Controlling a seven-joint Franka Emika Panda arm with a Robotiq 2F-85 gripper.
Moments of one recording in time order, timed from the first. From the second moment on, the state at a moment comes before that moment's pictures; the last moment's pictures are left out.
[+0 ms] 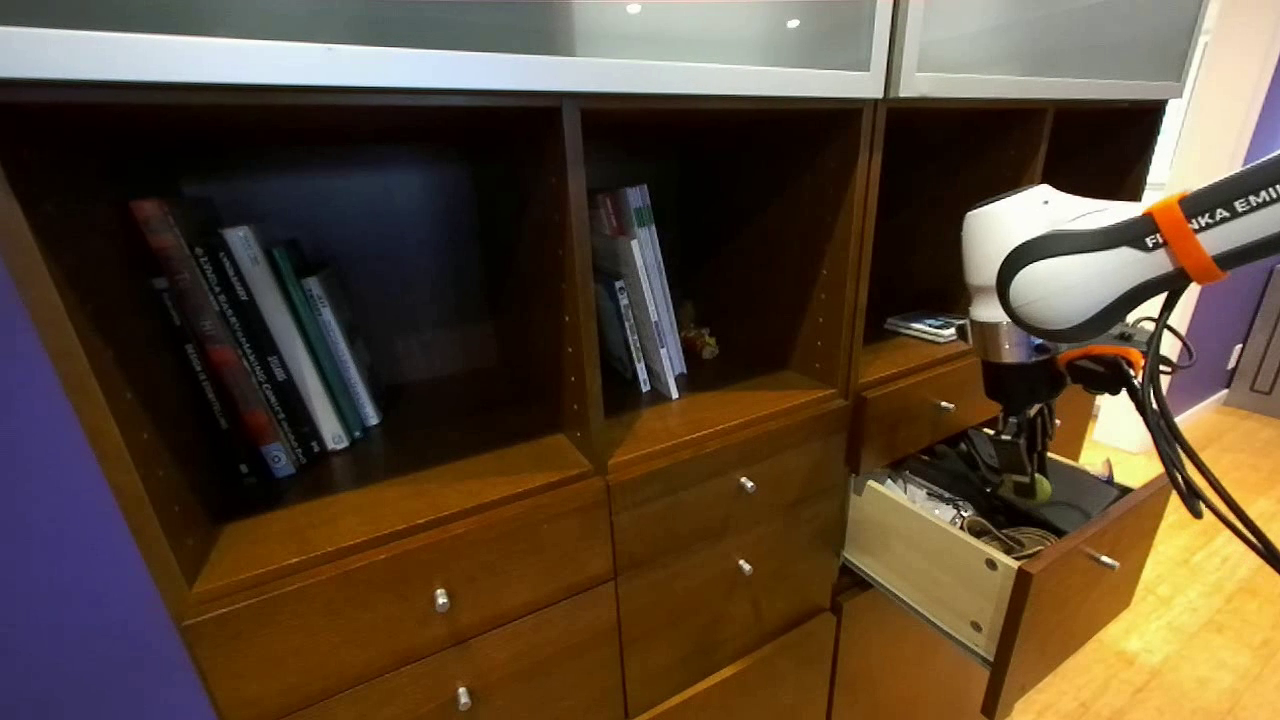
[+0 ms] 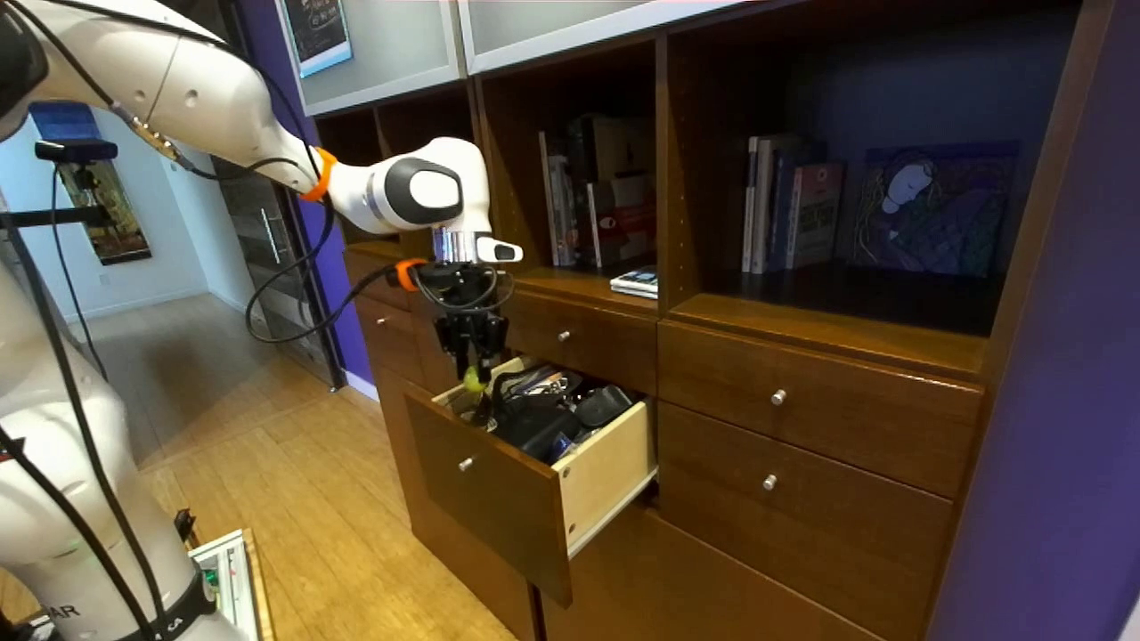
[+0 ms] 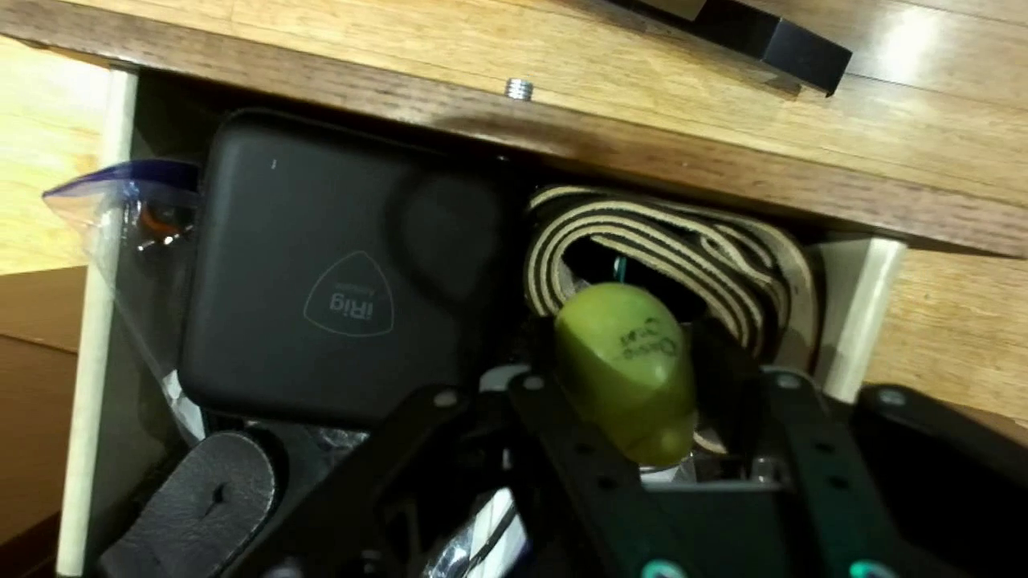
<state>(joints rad) 0.07 -0.15 0.05 -2.27 -0.18 1.95 -0.15</state>
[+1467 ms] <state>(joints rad) 0.07 -0.15 0.09 -1.96 -0.50 1.99 -0.14</state>
